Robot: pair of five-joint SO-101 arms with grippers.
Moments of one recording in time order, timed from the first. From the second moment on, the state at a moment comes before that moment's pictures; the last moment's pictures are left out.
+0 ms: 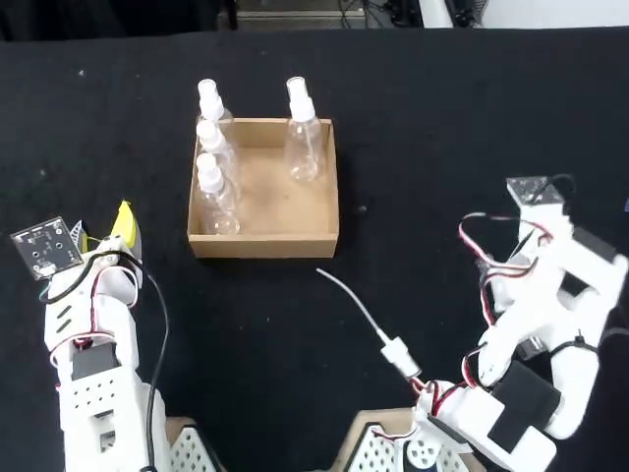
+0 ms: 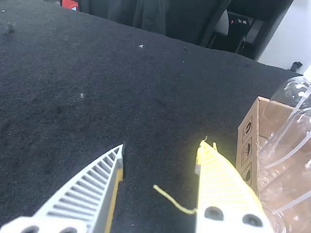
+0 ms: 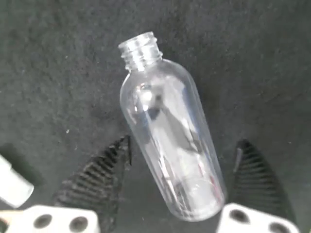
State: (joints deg) left arm -23.4 -72.7 92.5 5.0 5.9; right arm 38.7 -9.5 34.6 68.5 41.3
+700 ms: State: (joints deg) left arm -23.4 -72.7 92.5 5.0 5.9; right arm 35.9 5.6 32.3 62.1 58.5
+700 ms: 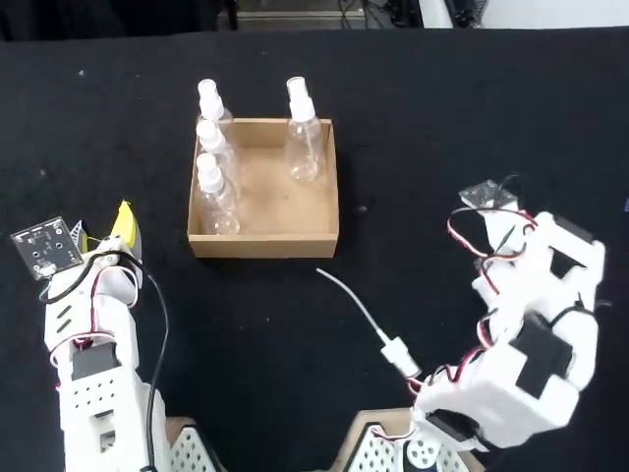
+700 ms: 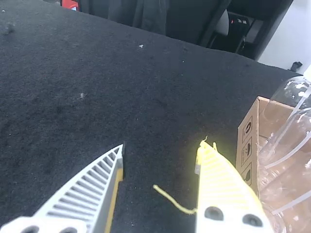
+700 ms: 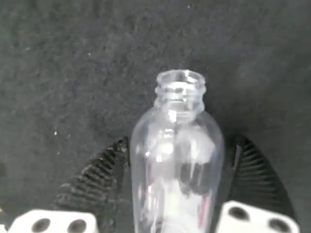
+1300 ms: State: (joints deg) left arm -22.2 -72.7 92.5 5.3 5.5; right arm 36.1 5.8 2.9 83.0 44.9
